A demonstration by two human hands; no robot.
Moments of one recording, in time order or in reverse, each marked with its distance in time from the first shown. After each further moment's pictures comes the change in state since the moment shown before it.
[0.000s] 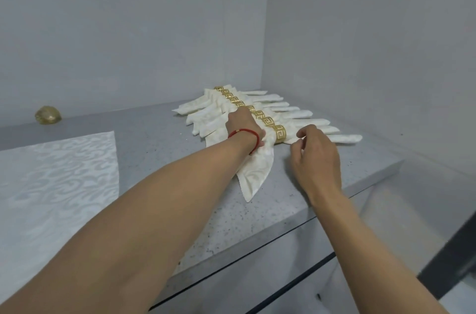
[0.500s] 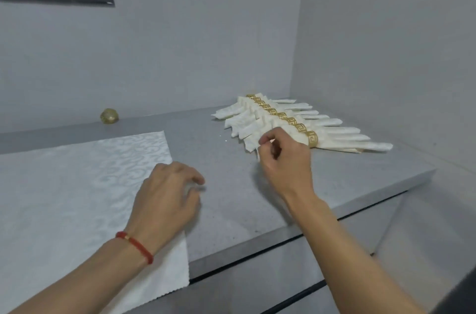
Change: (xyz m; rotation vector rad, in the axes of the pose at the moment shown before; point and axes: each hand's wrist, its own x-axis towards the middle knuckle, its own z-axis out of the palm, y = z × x) left_hand -0.181 -0.150 -0.183 0.450 0.186 0.352; right_hand -0.043 -0.132 -0.006 0.432 -0.124 -0.084
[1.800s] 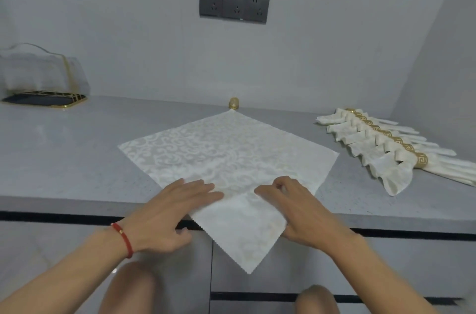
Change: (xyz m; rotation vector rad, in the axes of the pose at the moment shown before) left_hand -0.205 -0.177 -0.135 0.121 -0.388 0.114; right_hand -0.140 -0.122 0.063 -0.299 -0.918 -0.634
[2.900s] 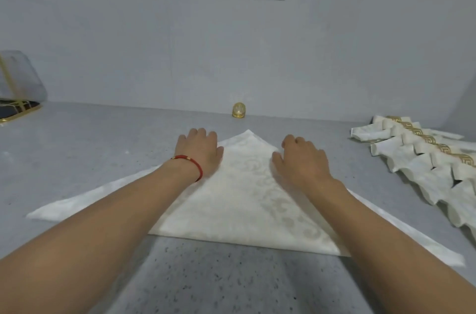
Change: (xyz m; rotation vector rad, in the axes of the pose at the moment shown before) left_hand 0.286 -0.151 -0.022 0.212 0.150 -0.547; right_hand 0.252 0.097 0.001 -0.081 0.065 0.609
